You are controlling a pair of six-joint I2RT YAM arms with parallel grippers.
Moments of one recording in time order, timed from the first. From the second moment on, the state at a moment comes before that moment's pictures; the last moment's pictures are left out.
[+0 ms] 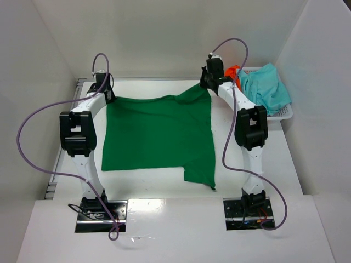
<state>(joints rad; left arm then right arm) 0.05 2.08 1.61 -0.27 -0.26 -0.32 0.25 2.24 1.98 -0.31 0.07 0.33</state>
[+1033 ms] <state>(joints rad) 0.05 2.14 1.61 -0.28 -0.22 -0.29 0.21 2.28 1.76 -0.28 0.04 0.37</state>
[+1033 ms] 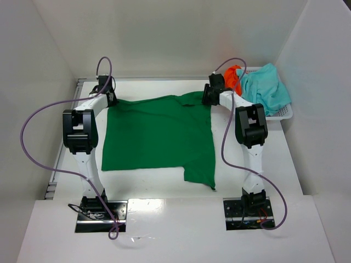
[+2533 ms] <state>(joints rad) 0.09 2.32 2.04 -0.41 -0.18 -0.21 0.15 2.37 2.21 -0.40 -0.05 0.36</state>
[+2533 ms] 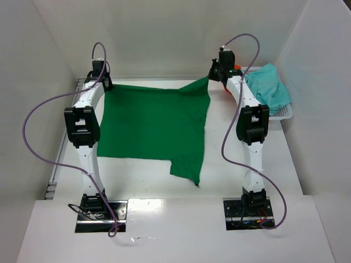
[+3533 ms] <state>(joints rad) 0.16 2.15 1.73 -0.44 -0.17 -0.19 0.22 1.72 1.36 -0.21 -0.25 0.58</state>
